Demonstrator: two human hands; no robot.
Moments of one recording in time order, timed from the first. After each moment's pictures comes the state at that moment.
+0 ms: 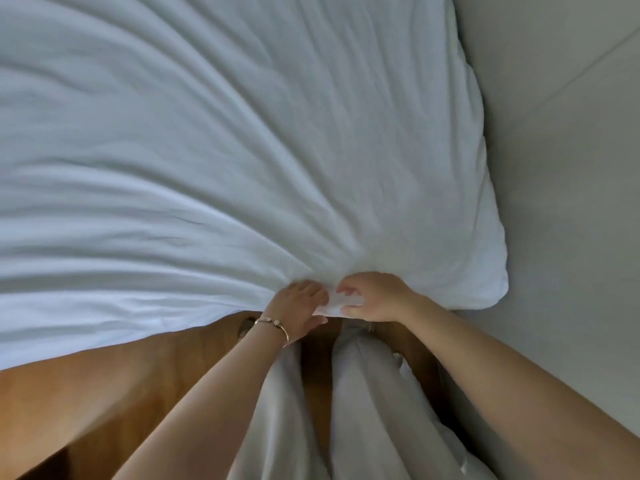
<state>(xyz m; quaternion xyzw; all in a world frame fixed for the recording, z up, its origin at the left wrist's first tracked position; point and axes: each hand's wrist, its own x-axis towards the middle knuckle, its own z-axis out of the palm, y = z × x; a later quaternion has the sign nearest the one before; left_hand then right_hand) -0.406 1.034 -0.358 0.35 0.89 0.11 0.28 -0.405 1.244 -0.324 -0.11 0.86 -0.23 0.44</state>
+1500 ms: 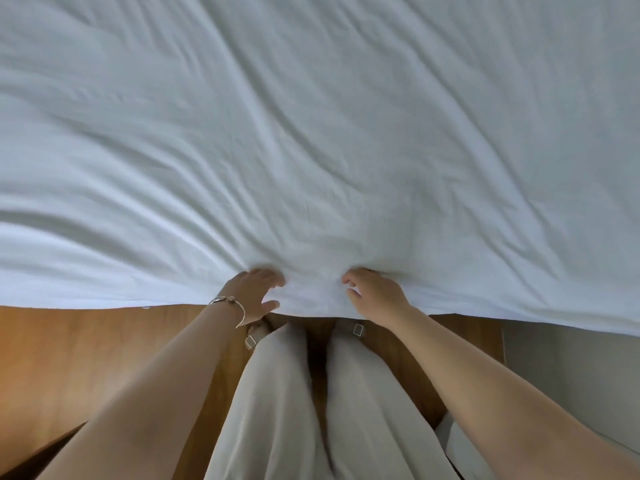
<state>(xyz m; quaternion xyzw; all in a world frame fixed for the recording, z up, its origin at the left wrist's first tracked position) -0.404 0.618 -0.347 0.14 0.91 0.09 0.37 -0.399 0.891 -0.345 -0.09 0.91 -0.22 0.35</state>
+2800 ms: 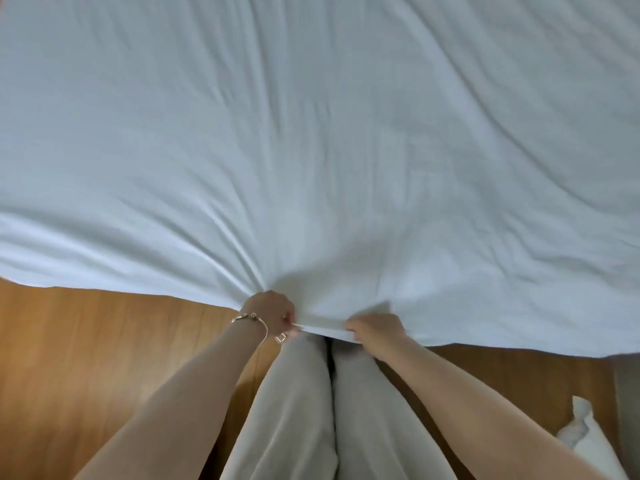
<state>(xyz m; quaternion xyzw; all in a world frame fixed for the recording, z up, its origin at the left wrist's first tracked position) -0.386 0.244 -0.357 0.07 0.88 0.07 0.45 -0.368 0.474 -0.375 -0.19 0.85 -0.05 0.48</state>
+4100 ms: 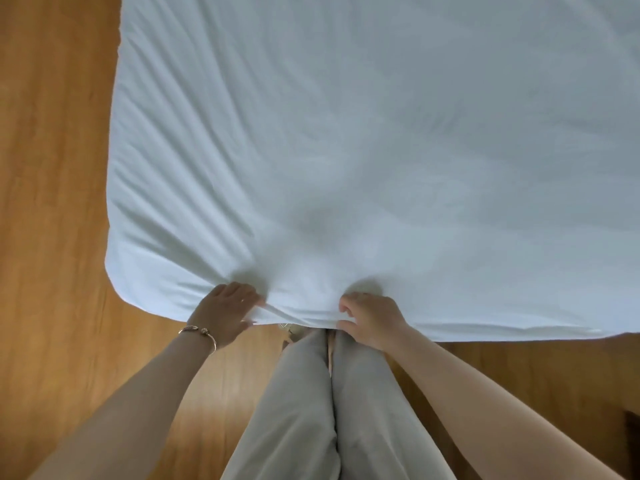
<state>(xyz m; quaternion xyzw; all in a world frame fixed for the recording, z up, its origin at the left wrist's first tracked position) -0.414 -0.234 -0.365 0.27 0.93 0.02 0.25 -0.419 0.082 -0.357 -0.14 0.89 -0.18 0.39</state>
